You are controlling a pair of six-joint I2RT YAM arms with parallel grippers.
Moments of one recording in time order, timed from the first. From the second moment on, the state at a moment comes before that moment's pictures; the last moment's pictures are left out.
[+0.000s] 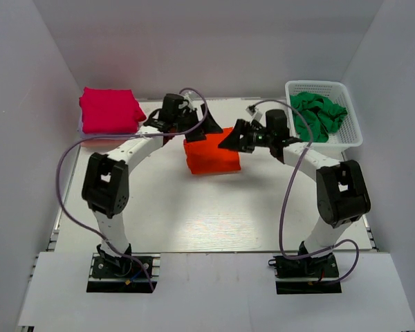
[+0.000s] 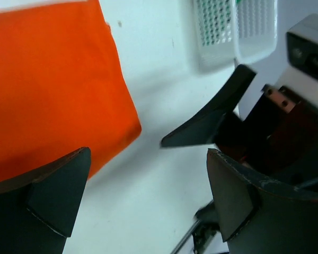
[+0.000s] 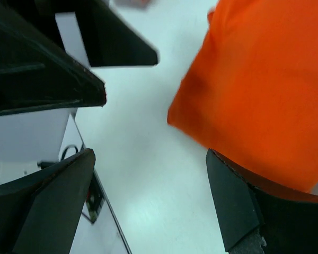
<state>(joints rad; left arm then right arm) -0.41 1.85 1.48 -0.20 0.48 -0.67 0.33 1.71 1.14 0.10 -0.78 0.58</state>
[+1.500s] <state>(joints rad) -0.41 1.88 1.52 -0.49 0.12 -0.63 0.35 1.23 0.83 0.04 -0.41 0.45</state>
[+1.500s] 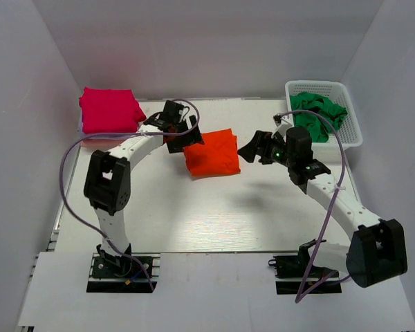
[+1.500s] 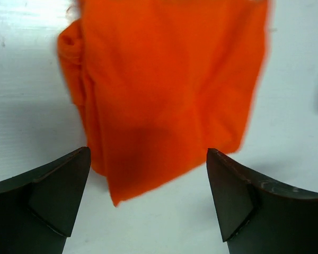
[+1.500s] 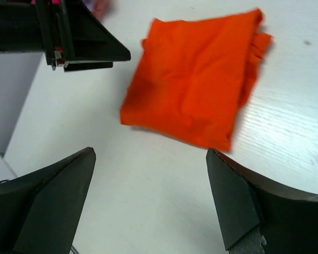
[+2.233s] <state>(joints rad) -0.42 2.14 1.52 -0.34 0.16 -0.66 0.35 1.09 0.81 -0.20 -0.14 0.42</state>
